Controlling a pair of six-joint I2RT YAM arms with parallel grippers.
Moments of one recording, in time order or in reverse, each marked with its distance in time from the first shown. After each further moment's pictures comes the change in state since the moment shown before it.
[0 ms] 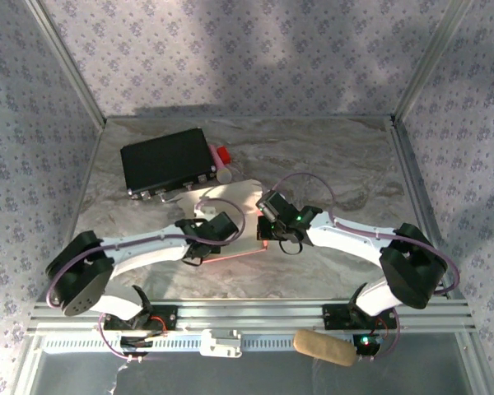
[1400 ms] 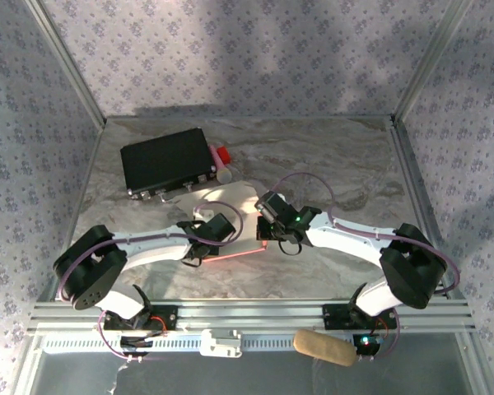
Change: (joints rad) left arm 0.042 0.080 -0.076 0.127 0.032 0.035; right arm 0.015 0.000 0.005 -0.007 0.032 0.004
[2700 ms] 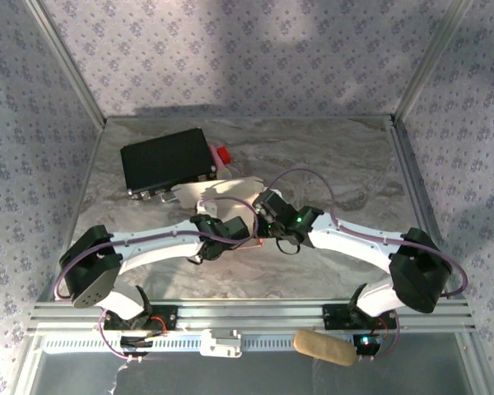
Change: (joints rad) left arm -0.145 0.023 0.256 -0.495 -0.332 -0.179; right arm 0.039 -0.043 0.037 -0.012 0.038 -0.016
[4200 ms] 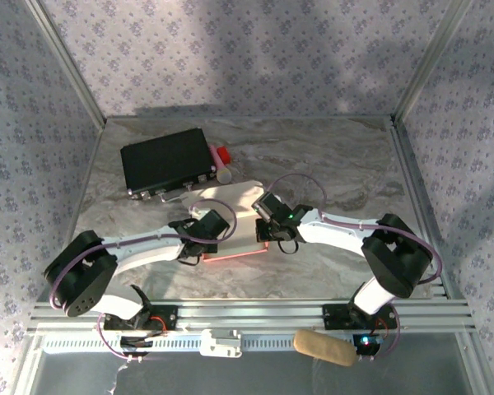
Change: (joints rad) left arm 0.188 -0.094 -0.284 0.534 0.416 0.188; right arm -0.060 0.150 -0.023 0.030 -0.042 -0.082
